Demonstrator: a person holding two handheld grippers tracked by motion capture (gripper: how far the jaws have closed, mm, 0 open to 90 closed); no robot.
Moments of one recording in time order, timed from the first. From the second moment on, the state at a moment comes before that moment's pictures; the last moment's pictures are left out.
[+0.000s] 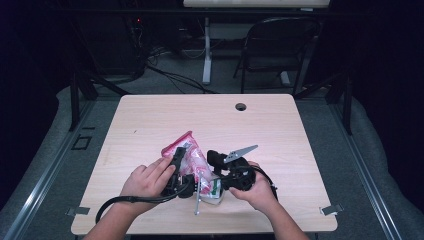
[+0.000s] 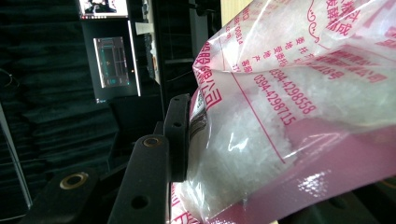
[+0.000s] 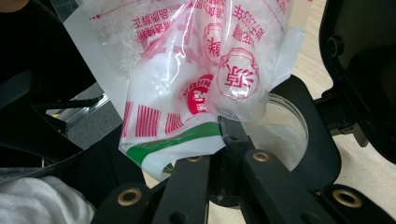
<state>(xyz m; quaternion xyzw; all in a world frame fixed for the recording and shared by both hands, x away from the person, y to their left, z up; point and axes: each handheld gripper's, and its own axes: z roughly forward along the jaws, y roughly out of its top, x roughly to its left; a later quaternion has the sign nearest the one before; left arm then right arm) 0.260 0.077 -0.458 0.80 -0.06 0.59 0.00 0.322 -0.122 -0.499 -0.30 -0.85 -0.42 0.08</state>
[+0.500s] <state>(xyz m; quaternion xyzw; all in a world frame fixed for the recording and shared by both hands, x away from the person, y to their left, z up) 0.267 0.081 -0.457 0.81 -0.05 0.58 0.00 0.319 -0.123 -0.494 -0.30 -0.85 -0.43 0.08</state>
